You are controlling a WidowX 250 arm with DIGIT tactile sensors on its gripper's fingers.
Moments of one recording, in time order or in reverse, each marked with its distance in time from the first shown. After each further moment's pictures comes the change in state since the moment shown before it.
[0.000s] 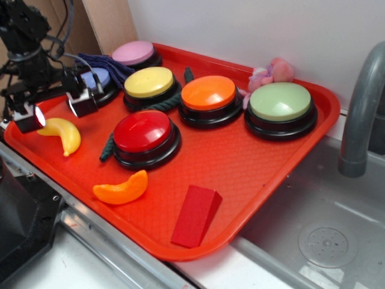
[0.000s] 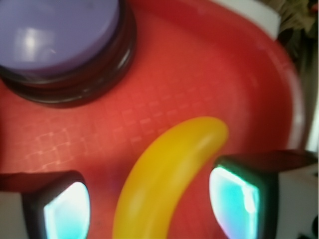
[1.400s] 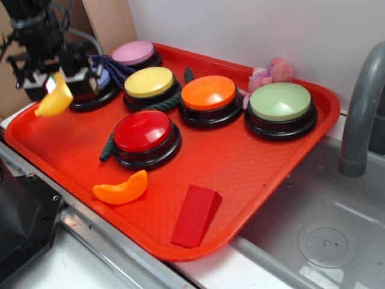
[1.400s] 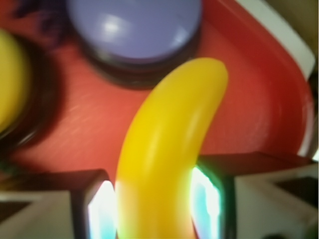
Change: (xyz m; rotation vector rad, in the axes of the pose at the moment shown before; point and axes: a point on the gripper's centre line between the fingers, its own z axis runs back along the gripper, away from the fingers) arm -0.005 -0.032 0.058 -0.086 0.050 -0.406
